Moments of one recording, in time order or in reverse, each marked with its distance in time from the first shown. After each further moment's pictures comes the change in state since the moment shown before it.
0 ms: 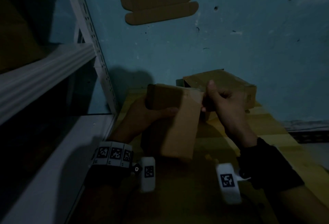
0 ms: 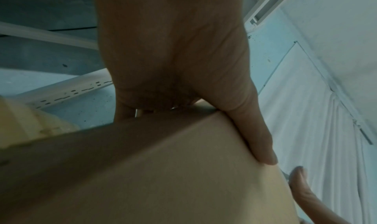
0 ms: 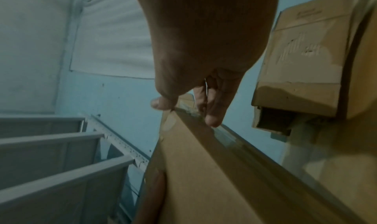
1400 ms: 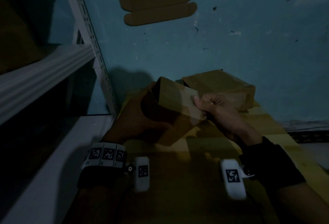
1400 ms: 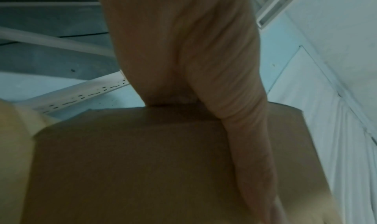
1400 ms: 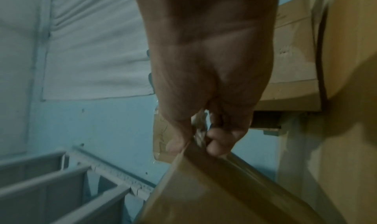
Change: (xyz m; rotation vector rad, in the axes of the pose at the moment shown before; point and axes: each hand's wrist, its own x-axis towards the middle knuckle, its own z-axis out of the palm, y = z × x) left_hand 0.003 -0.008 -0.017 0.261 -0.063 0.270; right_hand 0.005 0.007 -0.010 0.128 -0.391 0.171
